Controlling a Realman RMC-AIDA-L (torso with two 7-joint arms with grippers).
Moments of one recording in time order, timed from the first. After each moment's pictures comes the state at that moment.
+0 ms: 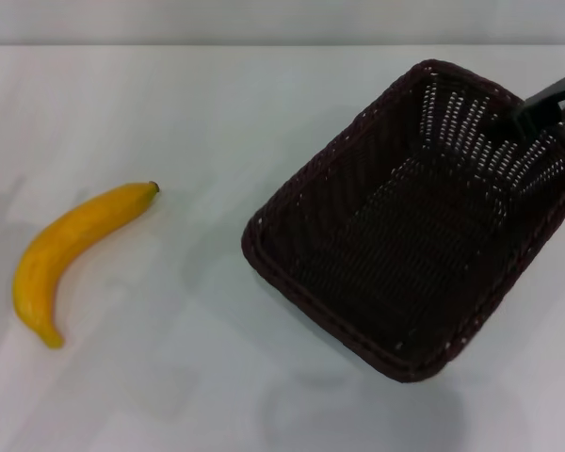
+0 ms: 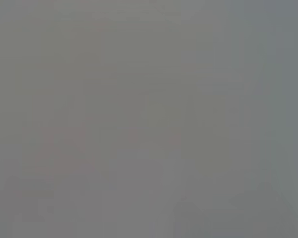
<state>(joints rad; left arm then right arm) -0.05 -2.08 1.44 0.54 -2.93 -1.56 2.70 0.70 2.01 -1.10 -1.12 -2.51 -1.27 2.40</state>
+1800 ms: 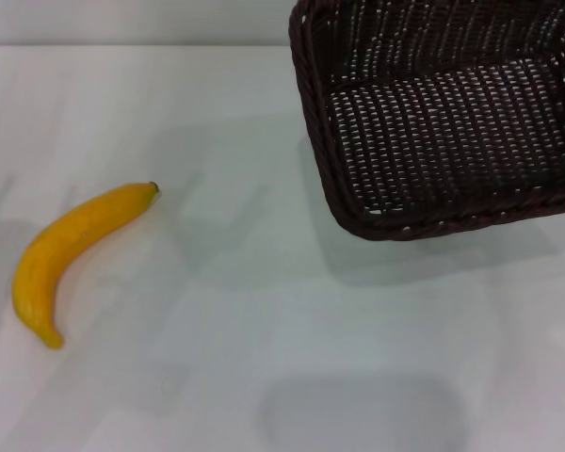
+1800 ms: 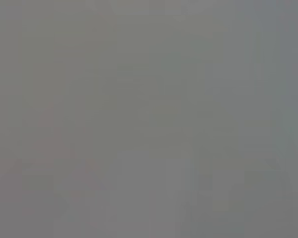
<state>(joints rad) -0.05 -2.08 1.41 0.54 -2.93 -1.54 2.66 0.39 2.01 -0.65 -1.42 -2.10 -1.56 2.69</state>
